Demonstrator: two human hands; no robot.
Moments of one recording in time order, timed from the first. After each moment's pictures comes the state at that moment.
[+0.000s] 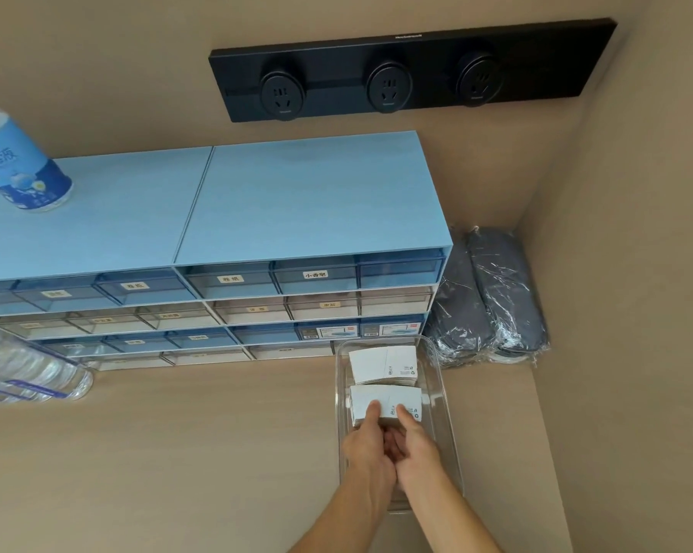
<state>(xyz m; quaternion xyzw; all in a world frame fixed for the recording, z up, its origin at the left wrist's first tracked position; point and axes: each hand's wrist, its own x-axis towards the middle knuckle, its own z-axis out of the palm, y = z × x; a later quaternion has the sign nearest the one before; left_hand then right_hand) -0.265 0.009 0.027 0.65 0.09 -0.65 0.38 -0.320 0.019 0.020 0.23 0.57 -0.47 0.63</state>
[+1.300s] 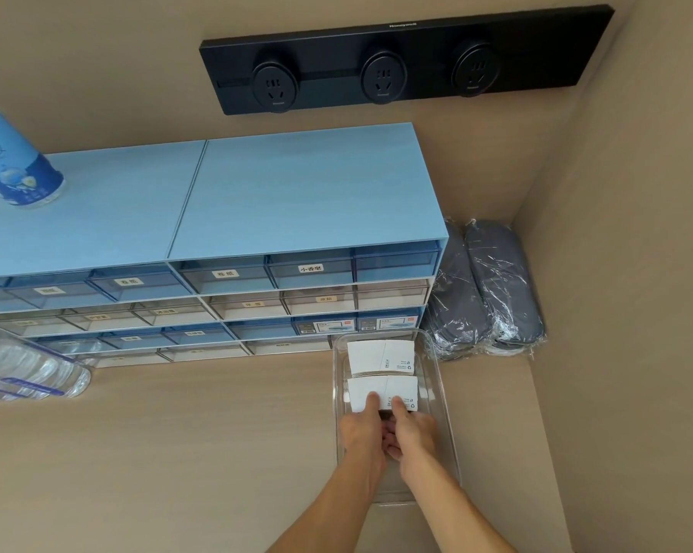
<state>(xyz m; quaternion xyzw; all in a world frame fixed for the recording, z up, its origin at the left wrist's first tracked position) -0.260 -0.002 0.011 0.74 -0.08 -0.61 0.29 -0.322 0.017 0.009 0.02 0.72 -0.41 0.56</state>
